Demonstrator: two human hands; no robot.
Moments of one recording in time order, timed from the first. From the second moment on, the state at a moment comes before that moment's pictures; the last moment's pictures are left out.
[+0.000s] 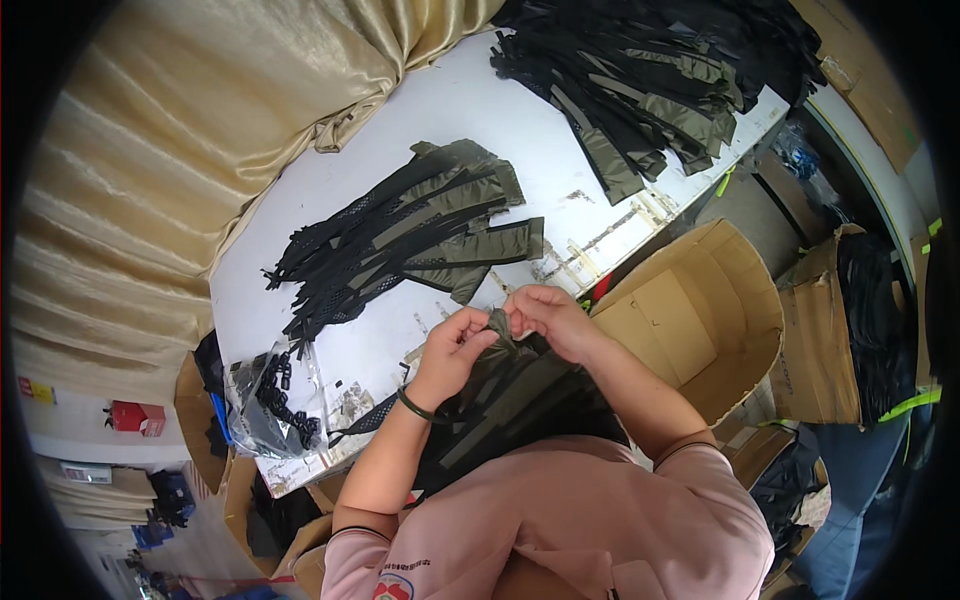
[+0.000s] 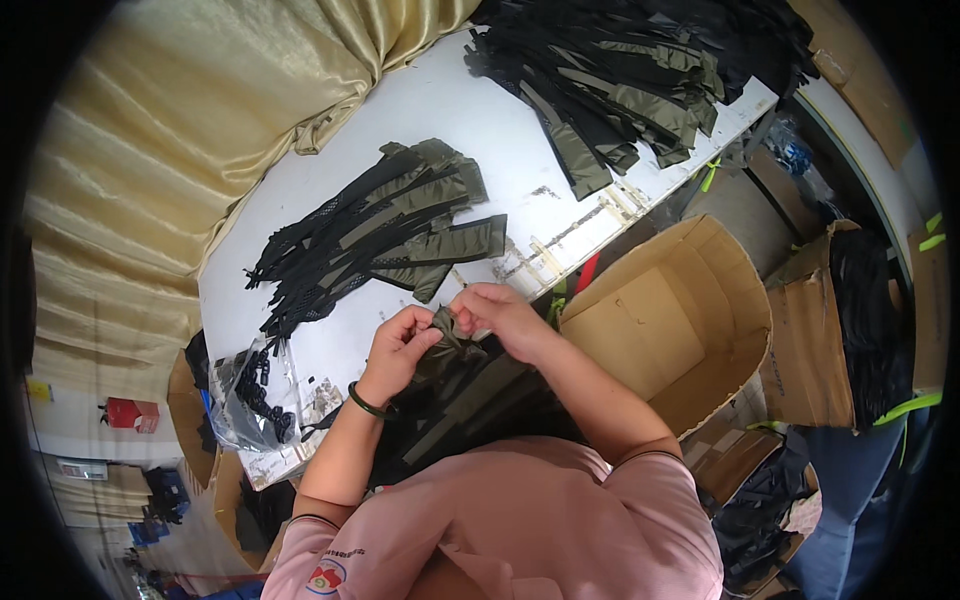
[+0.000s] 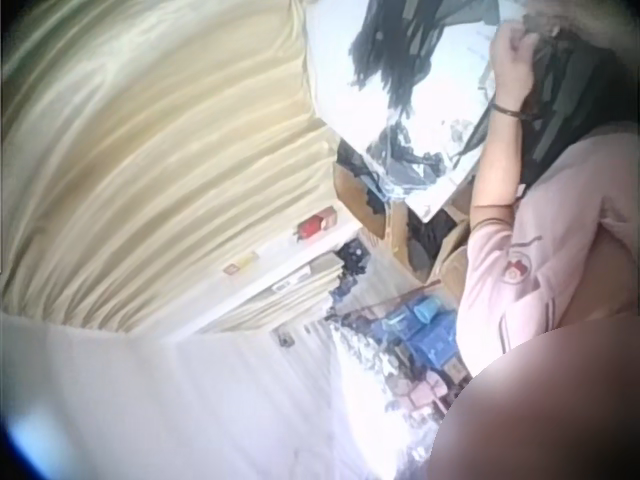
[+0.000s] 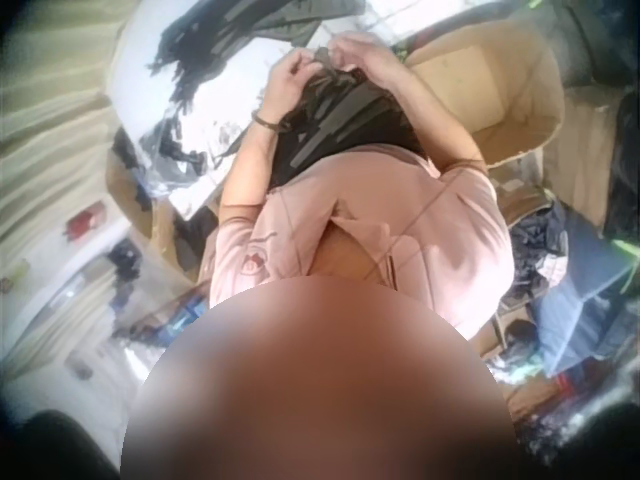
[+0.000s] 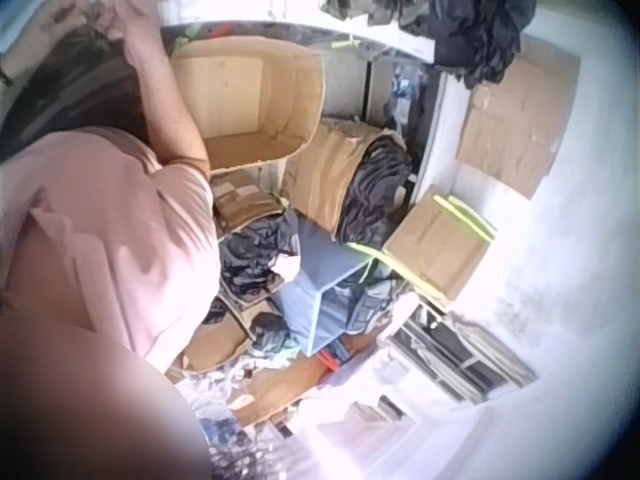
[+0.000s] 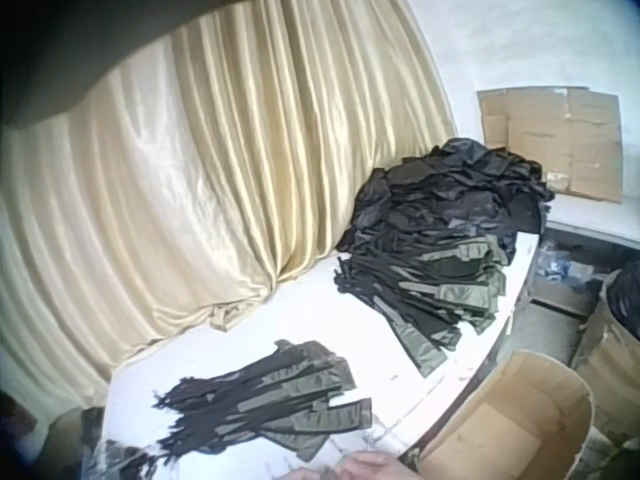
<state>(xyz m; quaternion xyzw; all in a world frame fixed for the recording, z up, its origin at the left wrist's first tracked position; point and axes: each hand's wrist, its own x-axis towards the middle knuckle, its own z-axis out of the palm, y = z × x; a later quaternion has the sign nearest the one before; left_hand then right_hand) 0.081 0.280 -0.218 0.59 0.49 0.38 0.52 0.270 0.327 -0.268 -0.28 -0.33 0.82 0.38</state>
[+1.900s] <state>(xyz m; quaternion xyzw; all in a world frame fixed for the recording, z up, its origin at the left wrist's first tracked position) 0.015 0.267 -0.222 0.74 0.59 0.11 0.29 0.187 0.488 -0.284 -0.47 -0.87 0.03 0.16</state>
